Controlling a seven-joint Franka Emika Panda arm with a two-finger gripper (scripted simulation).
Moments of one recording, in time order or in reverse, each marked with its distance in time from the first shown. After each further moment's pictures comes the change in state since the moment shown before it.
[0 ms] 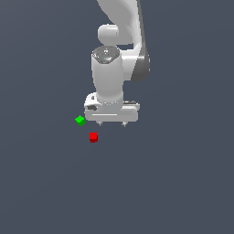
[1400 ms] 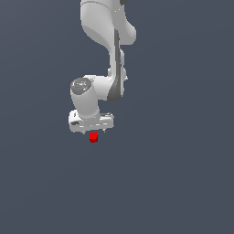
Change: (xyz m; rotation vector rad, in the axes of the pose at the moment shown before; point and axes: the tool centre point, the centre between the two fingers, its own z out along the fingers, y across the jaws) arm -0.031 0.101 0.102 -0.020 -0.049 -0.187
